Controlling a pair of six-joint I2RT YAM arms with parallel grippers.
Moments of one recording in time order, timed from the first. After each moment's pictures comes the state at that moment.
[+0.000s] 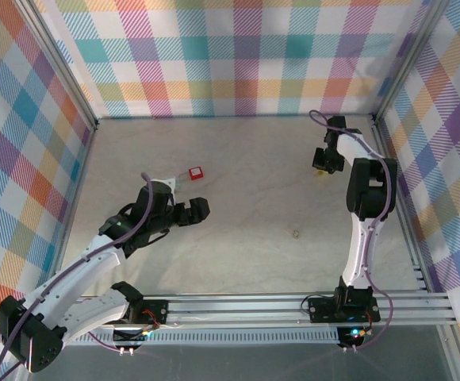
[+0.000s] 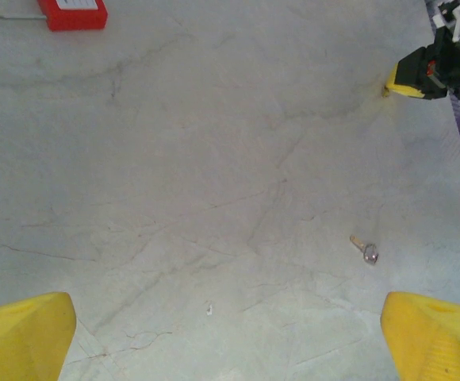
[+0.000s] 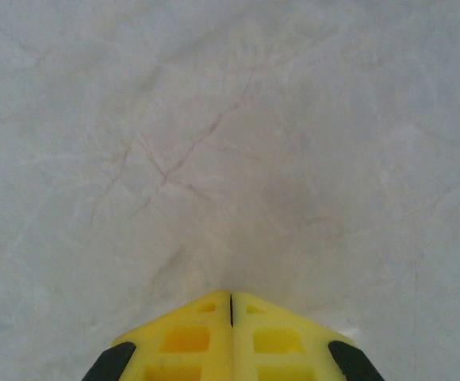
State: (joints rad) left arm -0.59 0.95 0.77 -0.51 0.06 -0.68; right arm -0.01 2.23 1.74 -0.80 -0.02 0.25
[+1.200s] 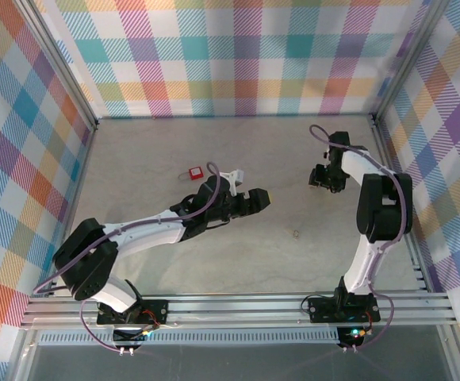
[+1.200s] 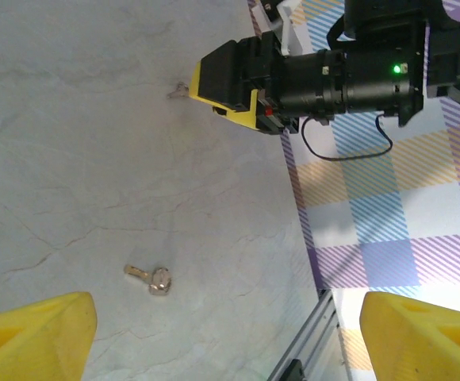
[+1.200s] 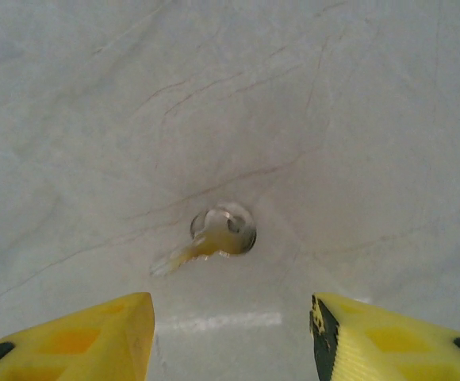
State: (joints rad) left arm -0.85 1.51 0.89 0.21 0.22 -0.98; right arm 0.01 1.93 1.36 -0.73 -0.08 0.22
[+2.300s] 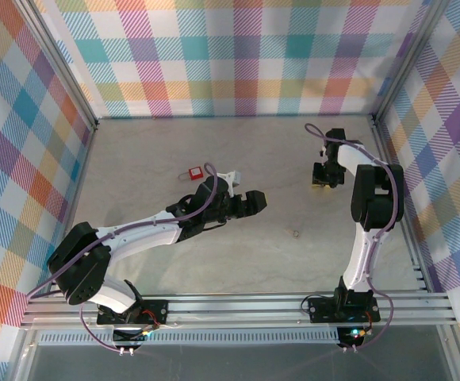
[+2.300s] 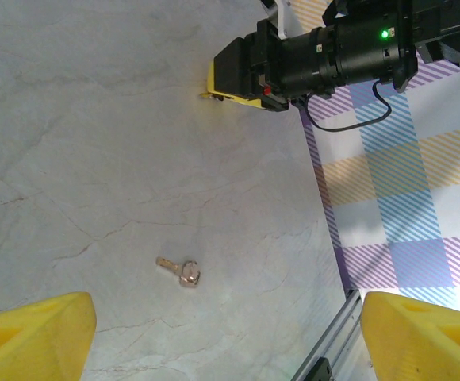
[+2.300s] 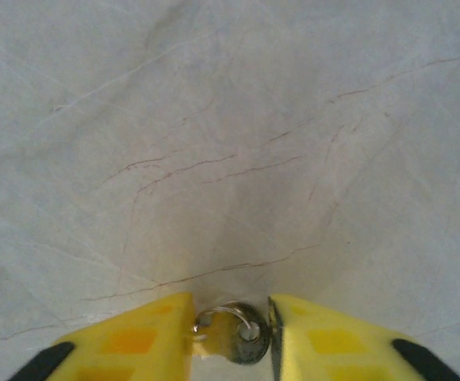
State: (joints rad) left arm -0.85 1.47 0.89 0.12 0.18 -0.94; right arm 0.01 2.07 1.49 -0.78 -0.04 0.13
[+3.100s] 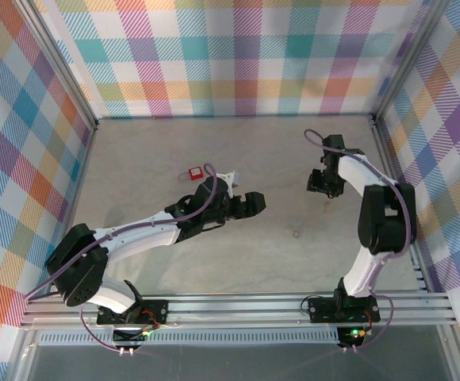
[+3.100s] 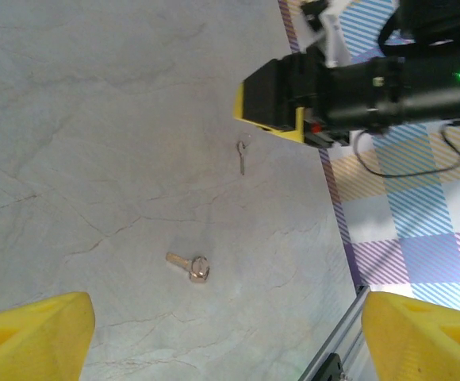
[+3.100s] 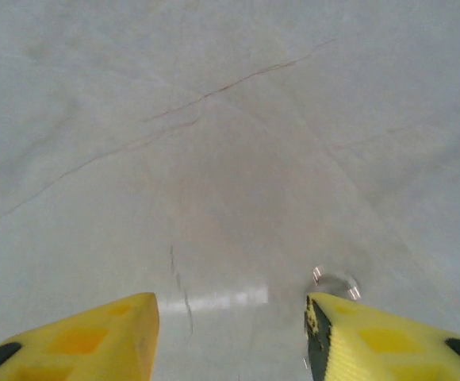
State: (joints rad) left arm -0.85 1.45 0.89 0.09 0.17 -0.91; right arm 0.07 1.76 1.26 -0.80 -0.01 0.28
